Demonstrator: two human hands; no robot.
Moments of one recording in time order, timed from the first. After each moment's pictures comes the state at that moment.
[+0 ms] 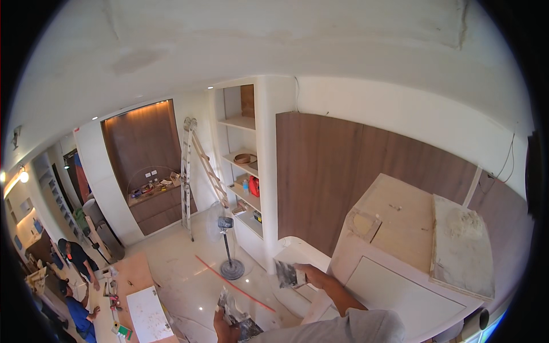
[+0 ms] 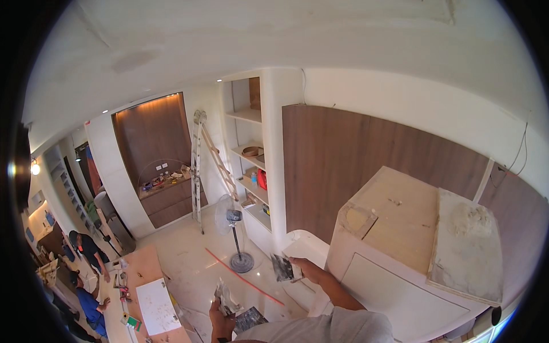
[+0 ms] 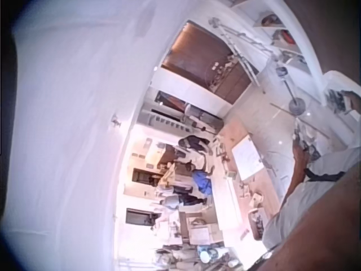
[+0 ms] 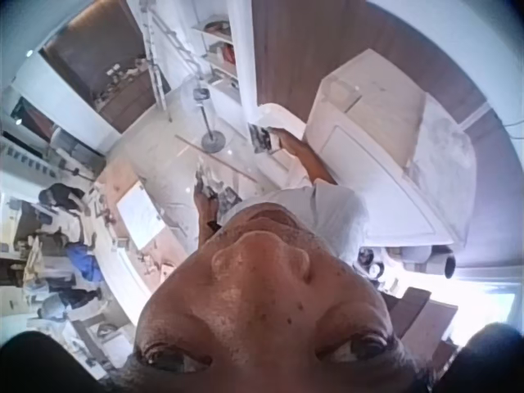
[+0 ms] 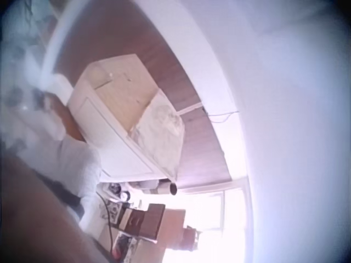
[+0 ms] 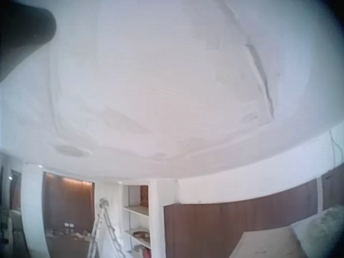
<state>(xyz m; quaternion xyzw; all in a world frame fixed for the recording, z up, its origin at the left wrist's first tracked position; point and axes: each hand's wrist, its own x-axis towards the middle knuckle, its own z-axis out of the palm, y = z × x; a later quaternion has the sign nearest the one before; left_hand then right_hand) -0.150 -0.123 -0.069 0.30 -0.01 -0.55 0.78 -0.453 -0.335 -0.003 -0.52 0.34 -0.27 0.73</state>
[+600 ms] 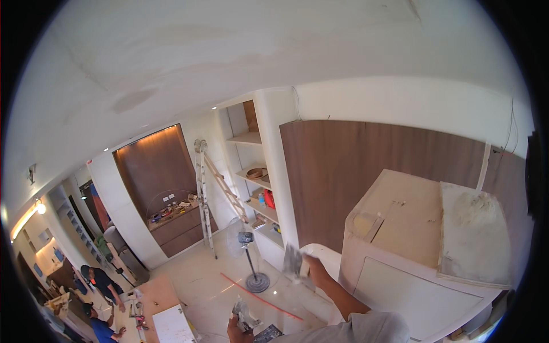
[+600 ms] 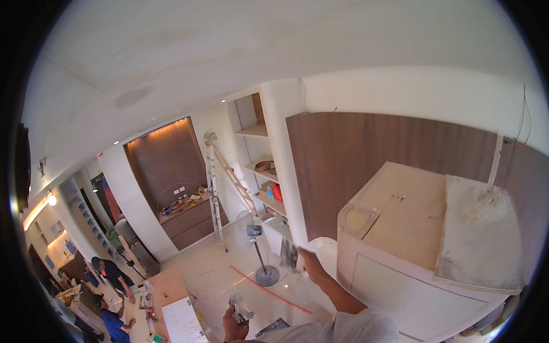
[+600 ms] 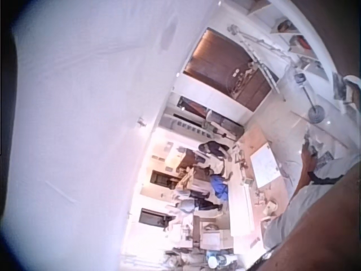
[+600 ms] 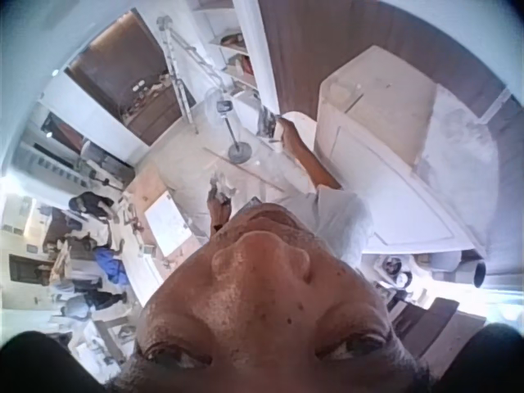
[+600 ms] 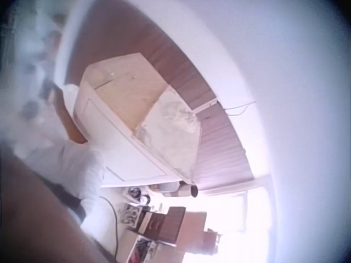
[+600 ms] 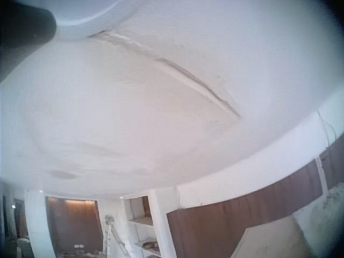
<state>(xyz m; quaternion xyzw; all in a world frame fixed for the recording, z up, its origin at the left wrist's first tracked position) -0.119 -0.125 -0.115 0.37 -0.18 -0.52 0.75 -0.413 -0.349 0.011 -0.44 0.35 -0.51 0.65</state>
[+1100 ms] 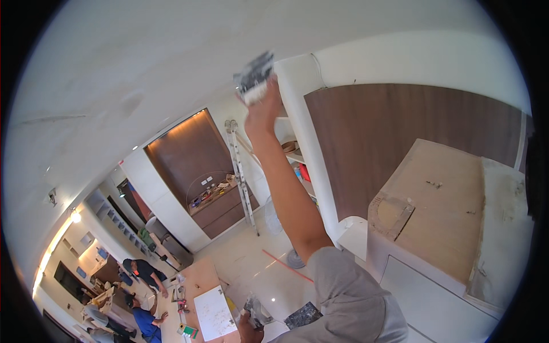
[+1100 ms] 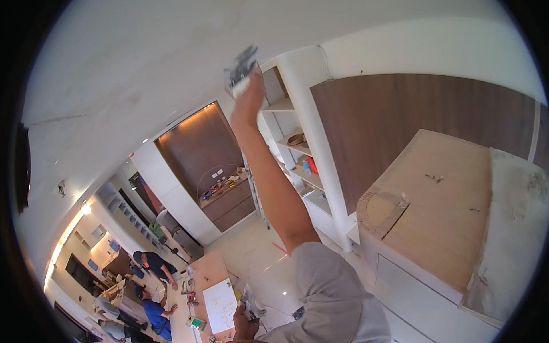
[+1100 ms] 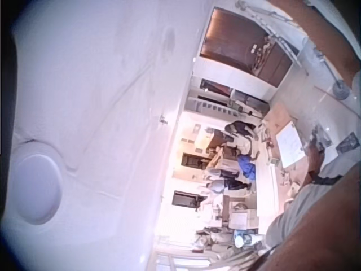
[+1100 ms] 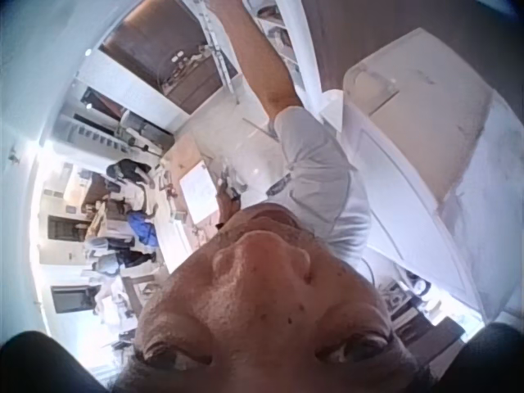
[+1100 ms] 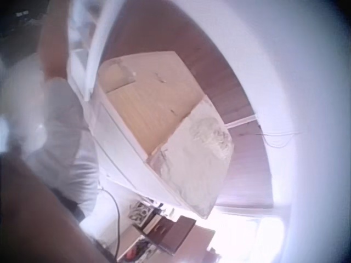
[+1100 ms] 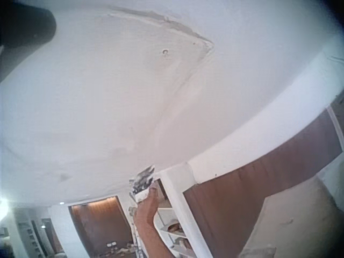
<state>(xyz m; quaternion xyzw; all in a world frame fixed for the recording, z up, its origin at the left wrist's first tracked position) -0.116 -0.090 -0.077 0.41 -0.06 -0.49 0.77 -0.288 -0.454 0.451 -0.23 -0.19 -0.77 0.57</state>
